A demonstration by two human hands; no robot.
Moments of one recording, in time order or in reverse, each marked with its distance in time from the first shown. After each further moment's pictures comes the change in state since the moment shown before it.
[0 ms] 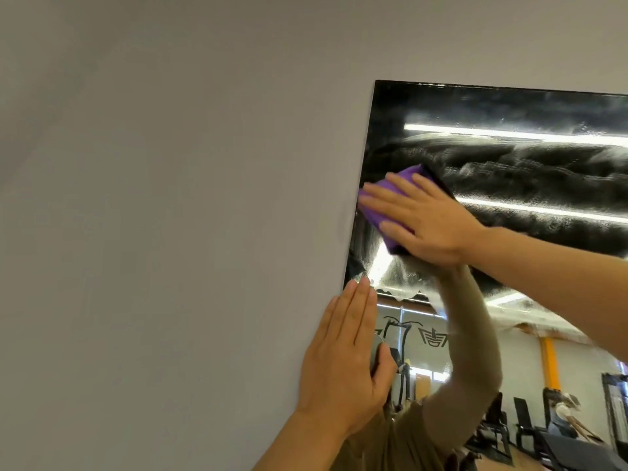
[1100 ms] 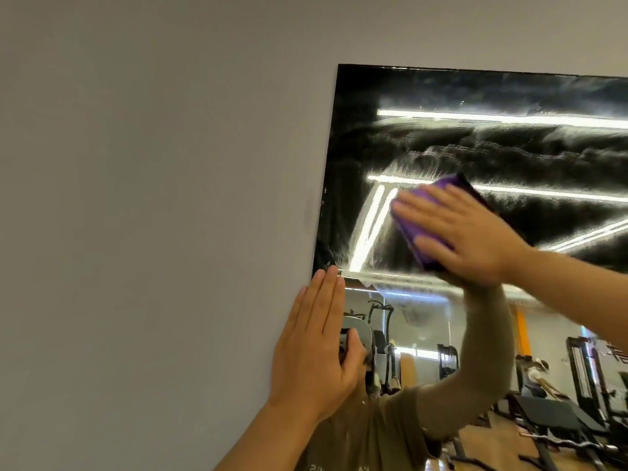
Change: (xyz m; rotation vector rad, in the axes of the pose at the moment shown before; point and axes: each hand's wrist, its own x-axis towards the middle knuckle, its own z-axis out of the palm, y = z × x) left_hand 0.002 -0.001 0.002 -0.112 0.003 -0.016; right_hand -0.094 0.035 0.001 -0.026 0.052 0.067
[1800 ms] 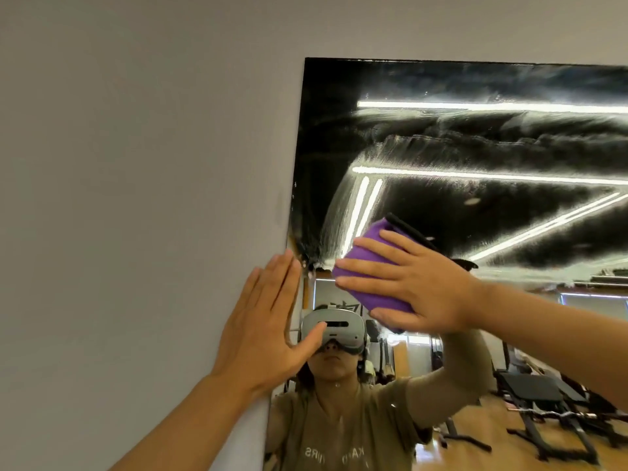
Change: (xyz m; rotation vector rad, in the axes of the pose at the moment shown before) left_hand 0.014 -0.031 -0.026 0.133 -0.116 0.122; right_hand -0.037 -0.057 0.009 -0.064 -0.131 -0.306
